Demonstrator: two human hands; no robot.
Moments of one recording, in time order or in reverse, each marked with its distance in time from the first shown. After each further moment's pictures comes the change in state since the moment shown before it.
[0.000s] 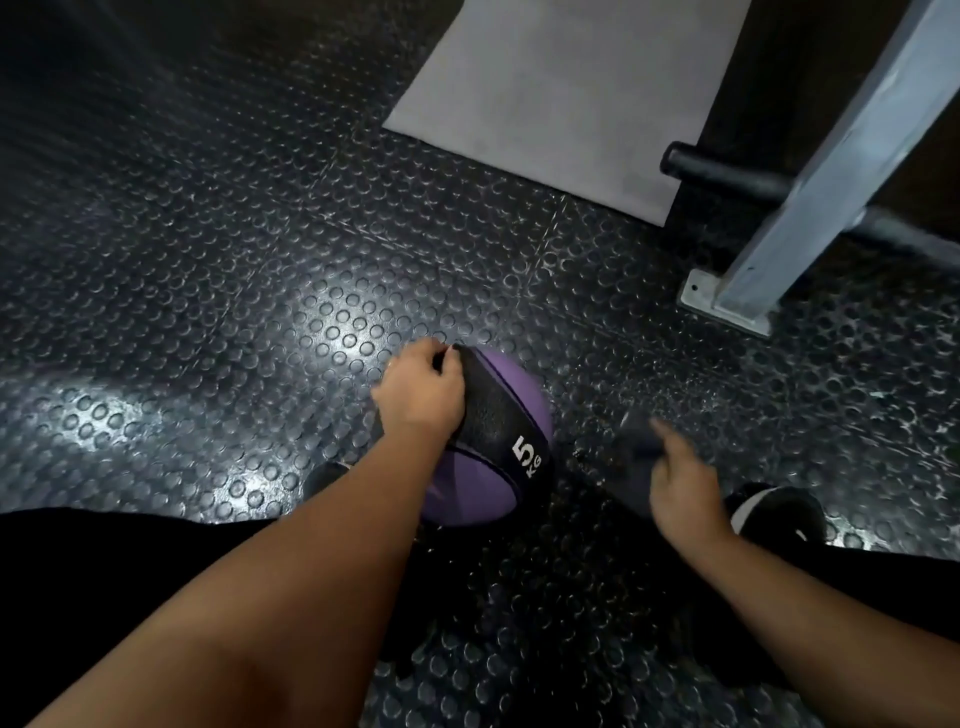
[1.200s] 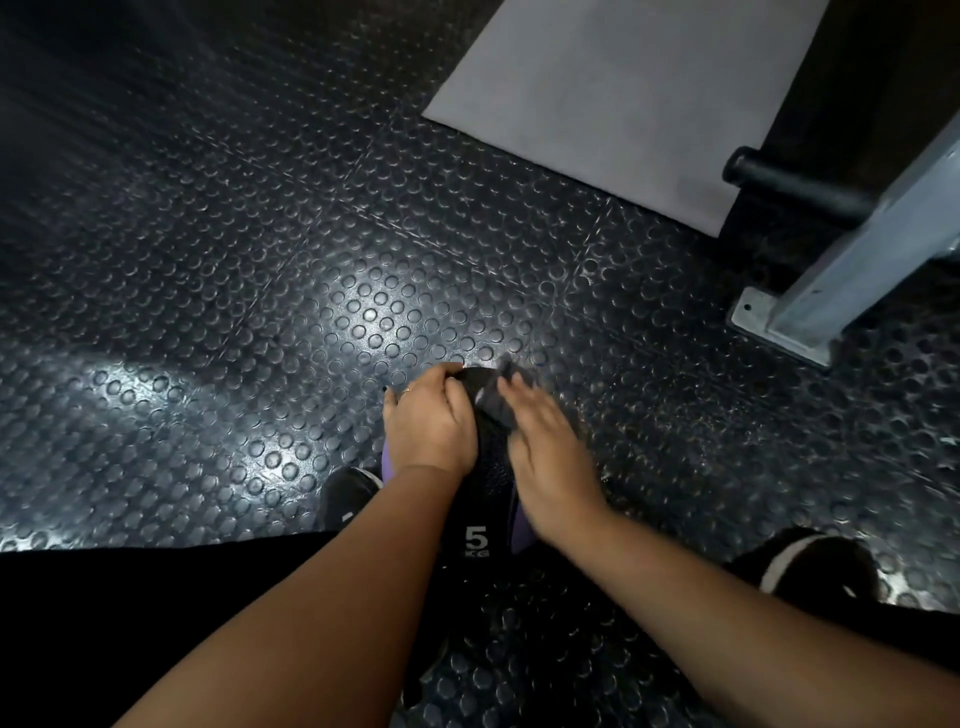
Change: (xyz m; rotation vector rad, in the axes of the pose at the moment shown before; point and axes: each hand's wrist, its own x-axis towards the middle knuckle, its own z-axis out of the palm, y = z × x) left_hand -0.007 -0.011 -0.007 0.037 0.047 0.060; right_hand 0.001 -0.140 0.082 0.019 -0.174 -0.549
